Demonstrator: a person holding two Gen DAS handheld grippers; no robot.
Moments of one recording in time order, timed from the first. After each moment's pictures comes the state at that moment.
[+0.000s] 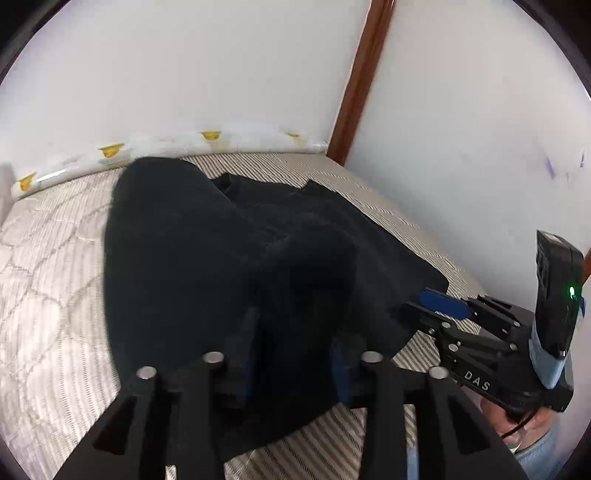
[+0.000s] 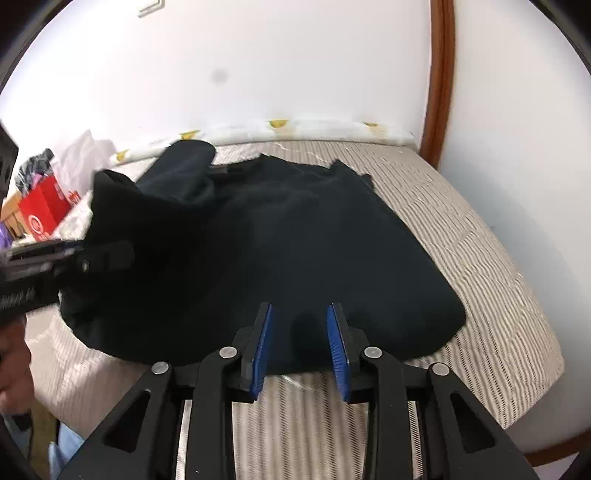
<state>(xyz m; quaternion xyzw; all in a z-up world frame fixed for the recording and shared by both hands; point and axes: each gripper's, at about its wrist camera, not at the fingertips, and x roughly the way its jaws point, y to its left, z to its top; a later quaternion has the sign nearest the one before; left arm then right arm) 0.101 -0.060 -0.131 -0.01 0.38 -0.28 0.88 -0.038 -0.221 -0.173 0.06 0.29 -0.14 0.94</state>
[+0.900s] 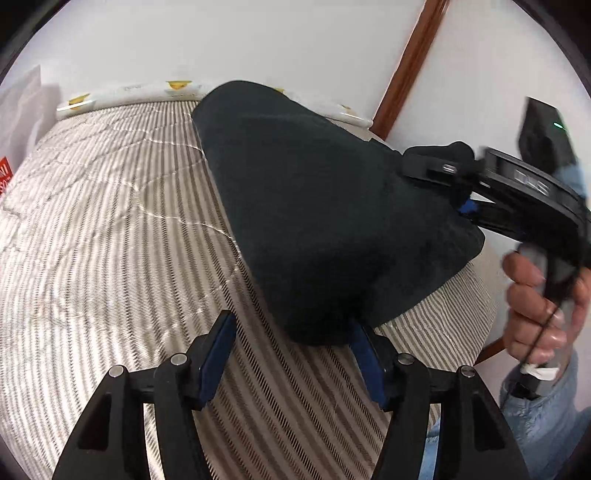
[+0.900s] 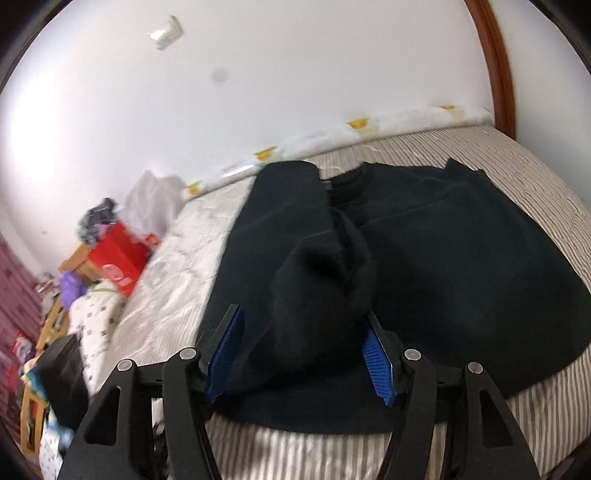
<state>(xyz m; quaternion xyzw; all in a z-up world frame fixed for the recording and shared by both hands) 0.081 0.026 -0.203 -0.05 0.43 -0.25 0.87 0.027 -0.163 -0.152 0.20 0.28 -0.01 0.94</state>
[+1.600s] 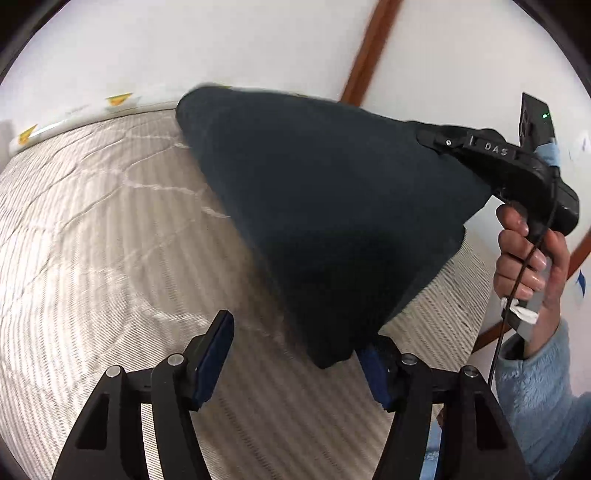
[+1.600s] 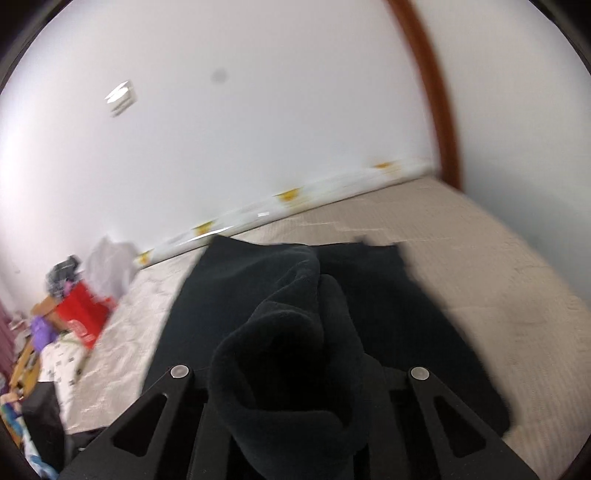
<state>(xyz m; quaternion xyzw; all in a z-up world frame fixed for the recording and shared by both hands) 0.093 -0.065 -0.196 -0.01 0.43 -0.30 0.85 -0.002 -0.271 -0.134 0.20 0.17 -0.10 0.96</state>
